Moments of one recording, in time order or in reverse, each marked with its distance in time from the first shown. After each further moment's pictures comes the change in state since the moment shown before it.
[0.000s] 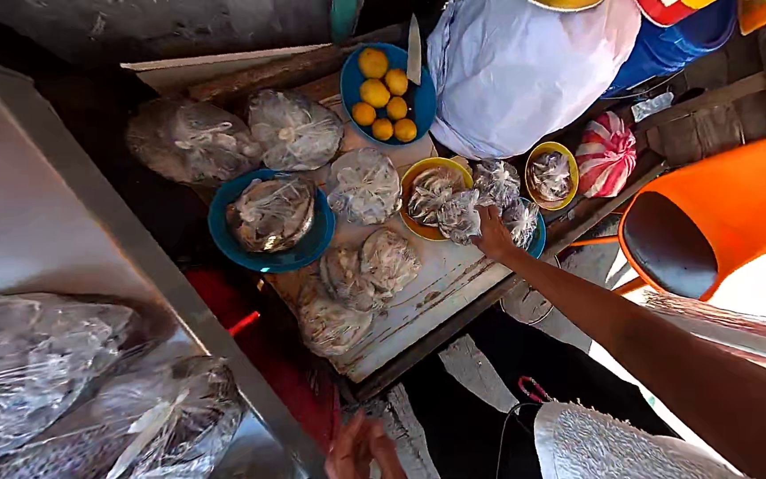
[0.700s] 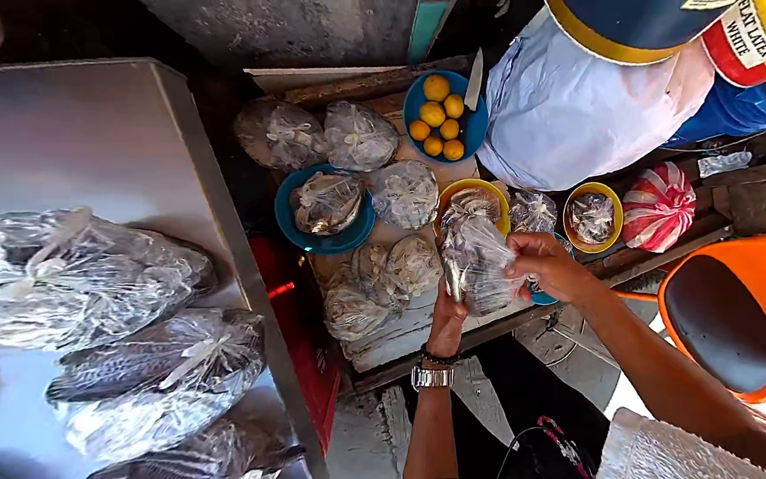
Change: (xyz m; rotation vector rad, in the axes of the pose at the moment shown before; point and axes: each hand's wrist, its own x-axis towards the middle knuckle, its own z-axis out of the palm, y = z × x) left_hand 0.103 -0.016 0.186 -0.967 -0.271 -0.349; right_hand -0.081 -0.082 -0.144 1.048 -0.529 -0.239
